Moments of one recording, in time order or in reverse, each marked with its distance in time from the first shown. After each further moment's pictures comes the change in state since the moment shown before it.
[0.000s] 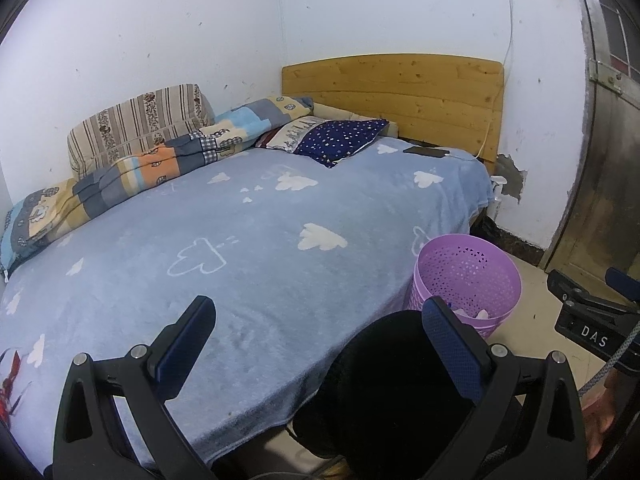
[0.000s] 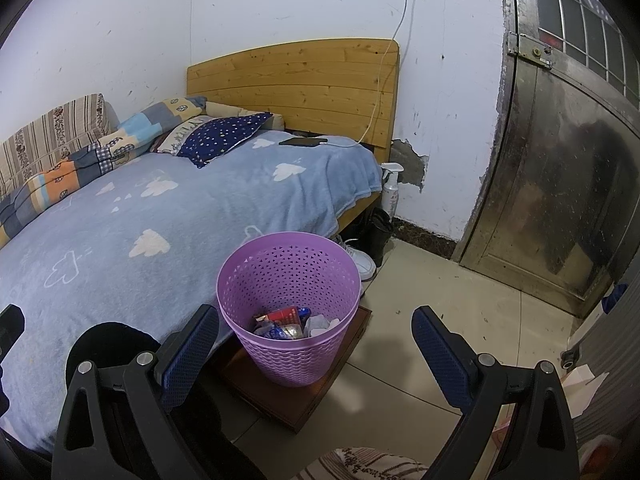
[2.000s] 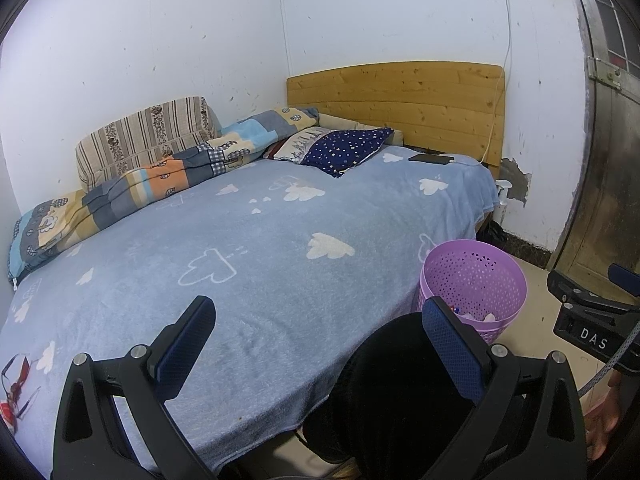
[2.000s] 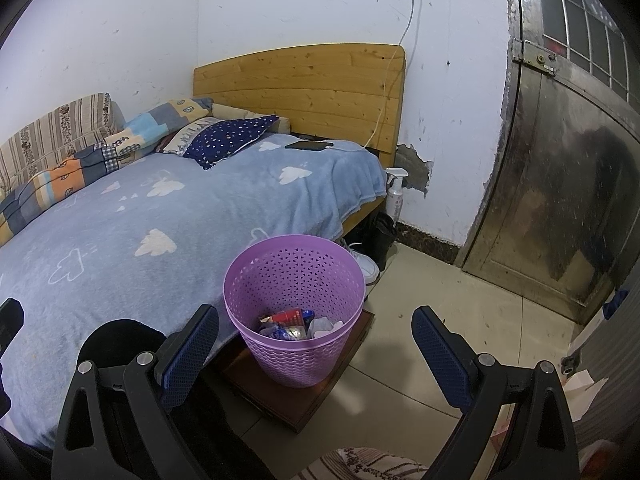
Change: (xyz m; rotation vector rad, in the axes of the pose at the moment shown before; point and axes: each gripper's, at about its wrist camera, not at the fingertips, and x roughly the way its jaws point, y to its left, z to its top) left arm -0.006 -0.008 0.003 0.016 -0.023 0.036; right arm -0.003 0.012 0.005 -0.015 -0.005 0.007
